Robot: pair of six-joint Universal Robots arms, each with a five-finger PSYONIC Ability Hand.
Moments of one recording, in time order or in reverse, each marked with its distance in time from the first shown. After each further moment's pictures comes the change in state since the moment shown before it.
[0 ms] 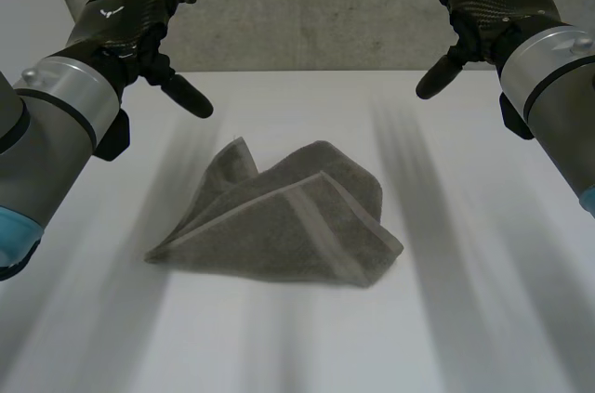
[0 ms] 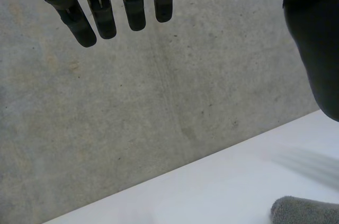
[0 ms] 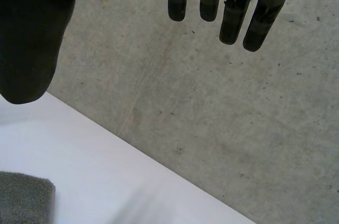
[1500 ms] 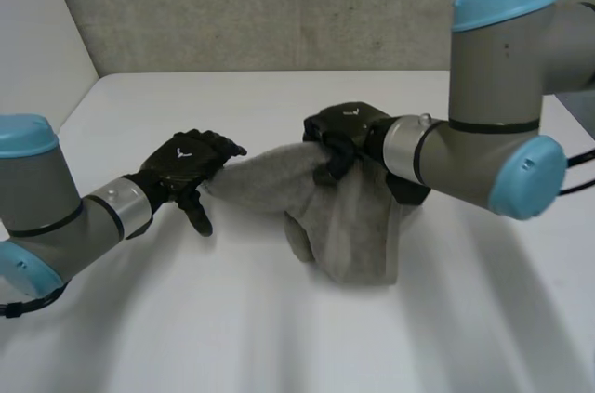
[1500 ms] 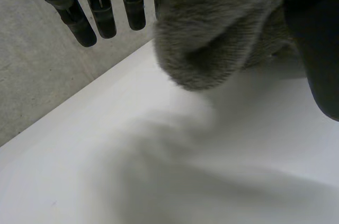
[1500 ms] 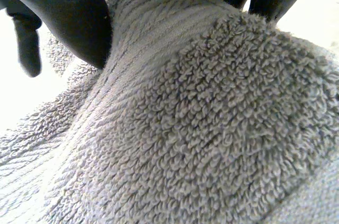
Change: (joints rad) left arm 0.223 -0.363 -0.231 0.247 0.581 0.433; right arm 0.092 0.481 -0.392 0.389 -0.407 -0.037; left_hand 0.000 -0.001 -0.001 0.002 0.003; right_hand 1.058 1.080 1.077 1.073 1.059
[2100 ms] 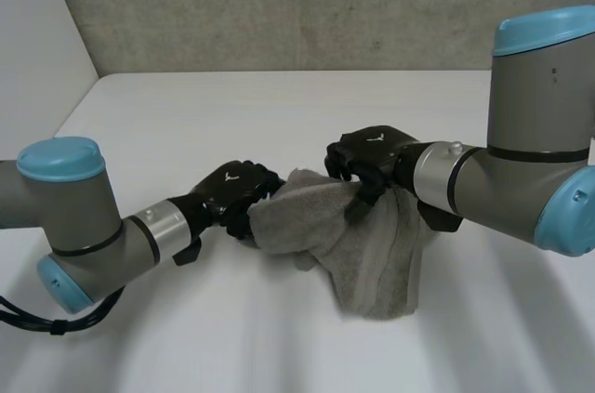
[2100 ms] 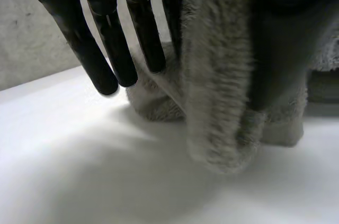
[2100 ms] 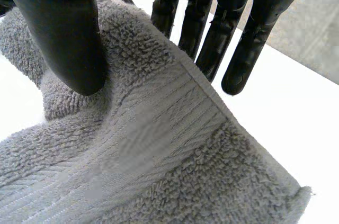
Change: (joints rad) left arm -0.105 -0.058 -0.011 0.054 0.142 -0.273; right arm -0.060 -0.165 0.314 -0.089 -0.016 -0.100; left_hand 0.843 0.844 0.850 0.853 0.834; right_hand -0.457 -0.503 -0.495 -0.503 -0.475
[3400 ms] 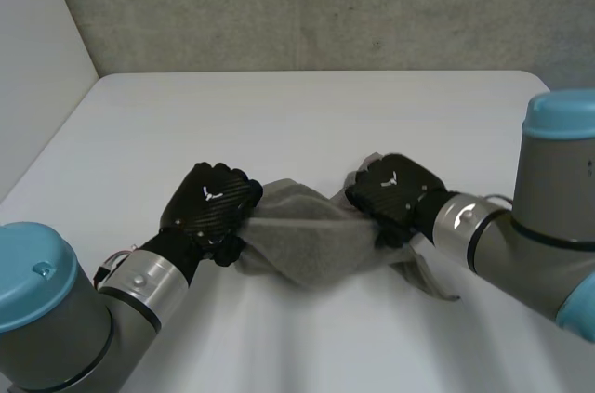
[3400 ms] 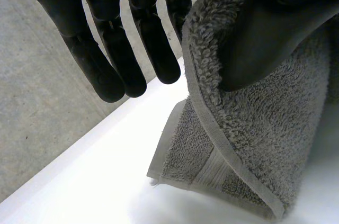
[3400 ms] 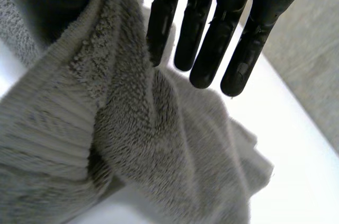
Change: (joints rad) left arm -0.195 0.411 -0.453 0.254 -0.501 0.188; right arm -0.035 -0.190 0.464 -0.315 0.020 -0.387; left_hand 0.251 0.255 0.283 0.245 0.287; right_hand -0.039 -0.021 -0.021 -0.015 -0.027
